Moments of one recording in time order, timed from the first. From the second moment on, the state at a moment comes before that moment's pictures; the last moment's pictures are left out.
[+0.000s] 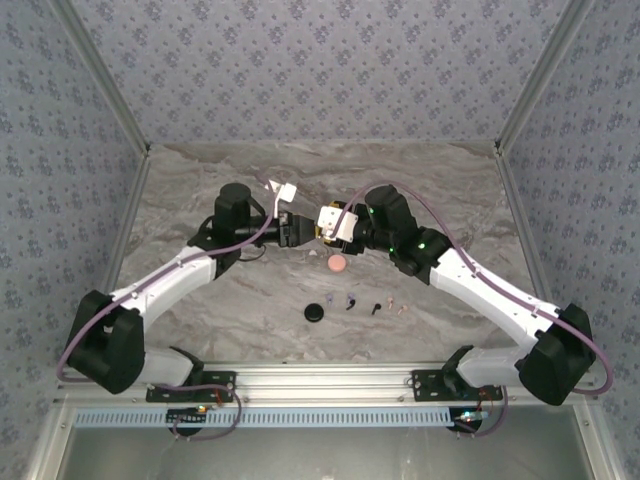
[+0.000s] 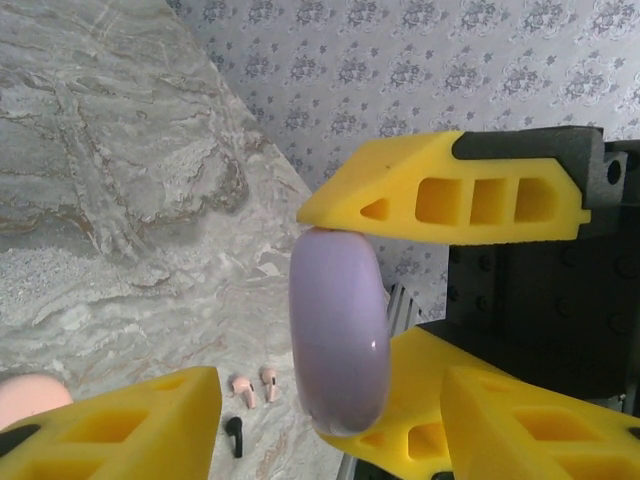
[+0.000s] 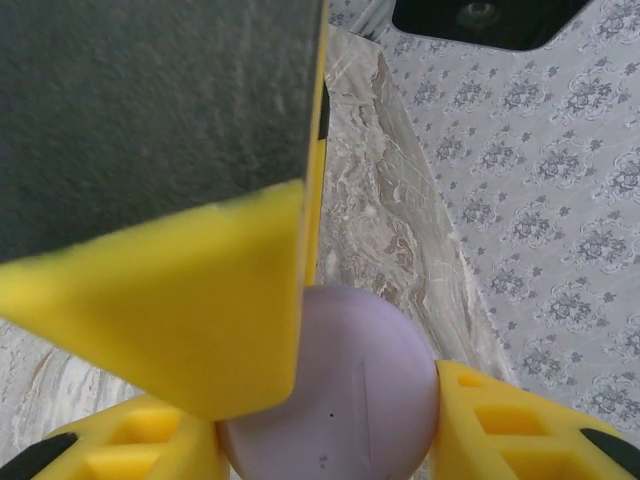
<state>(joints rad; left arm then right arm) -0.52 1.35 0.87 0.21 0.85 -0.65 0.73 1.27 1.06 -0.25 -0.15 -0.78</state>
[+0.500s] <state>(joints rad) -0.53 1.38 0.89 0.25 0.85 -0.67 0.72 1.27 1.06 -0.25 -0.15 -0.76</state>
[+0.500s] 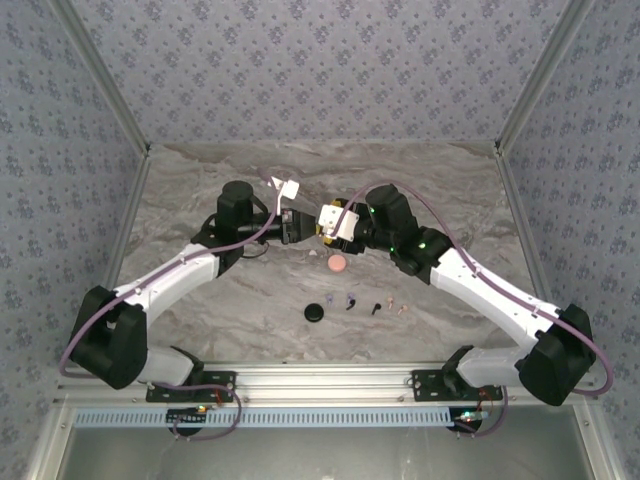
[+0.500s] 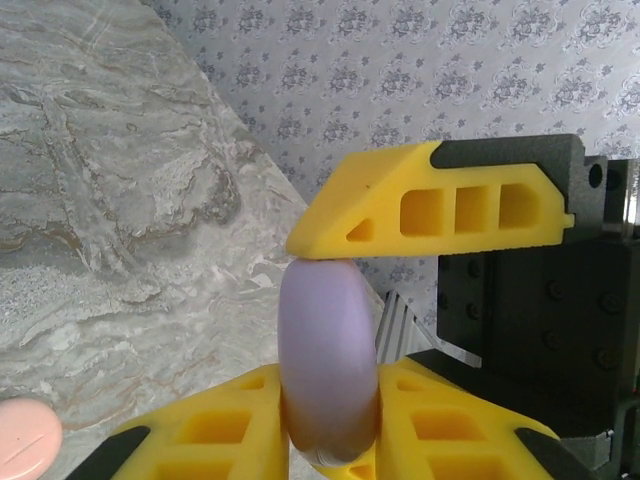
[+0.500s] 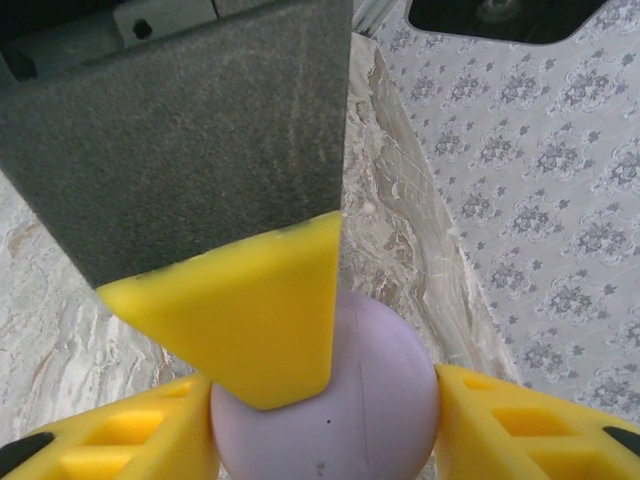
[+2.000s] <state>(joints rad) -0.68 1.26 0.78 0.32 0.62 -0.20 0.48 1.17 1.04 -0.24 -0.40 -0.30</state>
